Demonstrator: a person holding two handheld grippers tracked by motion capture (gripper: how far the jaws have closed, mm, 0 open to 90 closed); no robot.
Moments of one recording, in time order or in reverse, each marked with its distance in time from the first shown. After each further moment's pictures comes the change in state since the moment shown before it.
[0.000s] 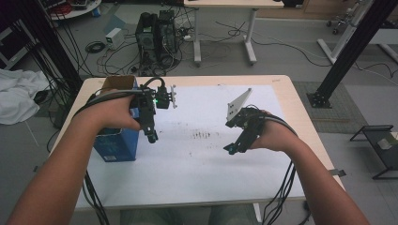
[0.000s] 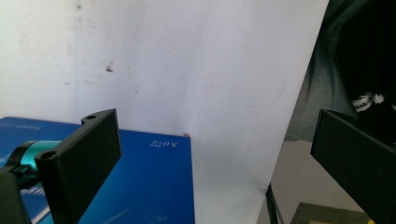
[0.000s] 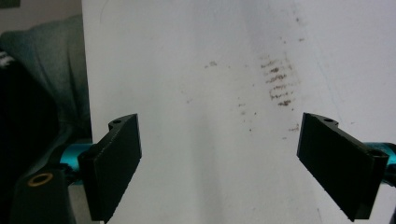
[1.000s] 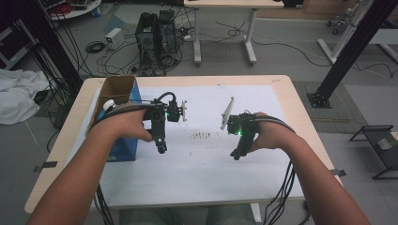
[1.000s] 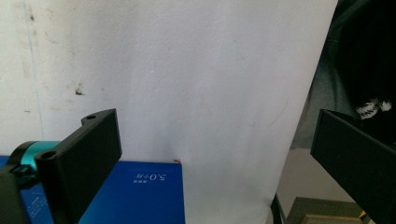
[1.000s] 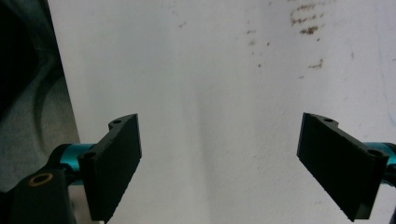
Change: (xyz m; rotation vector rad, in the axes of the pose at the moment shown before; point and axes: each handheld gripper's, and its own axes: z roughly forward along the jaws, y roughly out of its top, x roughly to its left) left arm 0.002 0.021 0.042 0.043 -0.055 0.039; right arm -0.010 -0.002 0.031 0.328 0.036 0.005
